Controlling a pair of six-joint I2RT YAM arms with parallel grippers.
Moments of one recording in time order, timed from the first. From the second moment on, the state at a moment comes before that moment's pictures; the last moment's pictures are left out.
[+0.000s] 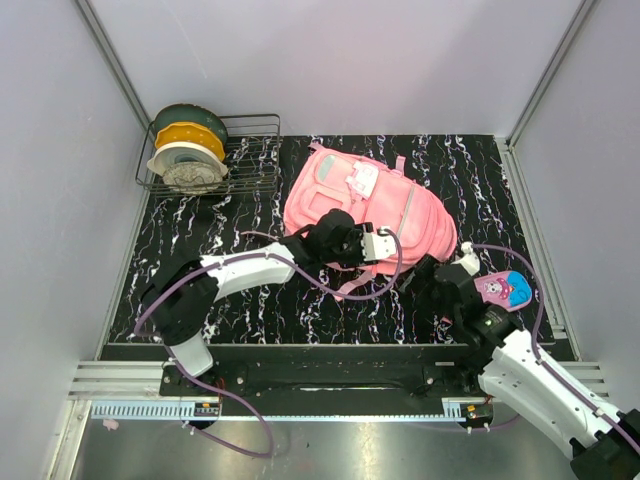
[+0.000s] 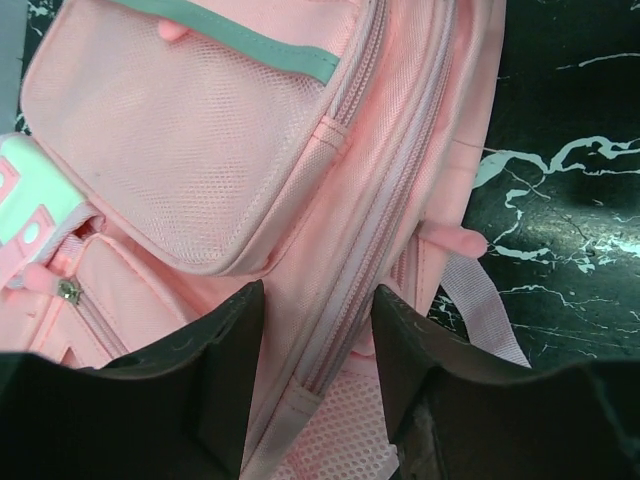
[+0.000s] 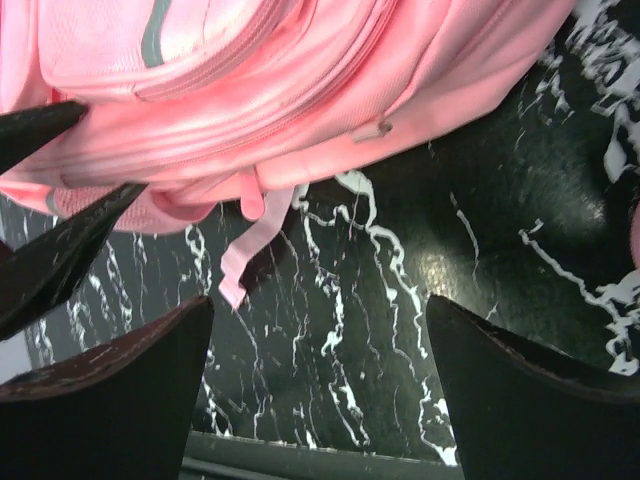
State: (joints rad) left arm -0.91 1.70 1.10 0.05 0.12 0.65; right arm 0.59 0.60 0.41 -0.45 0.24 1.03
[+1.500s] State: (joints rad) left arm -0.90 1.66 1.15 -0.02 0.14 0.46; right arm 0.60 1.14 0.49 0.06 0.25 0.88
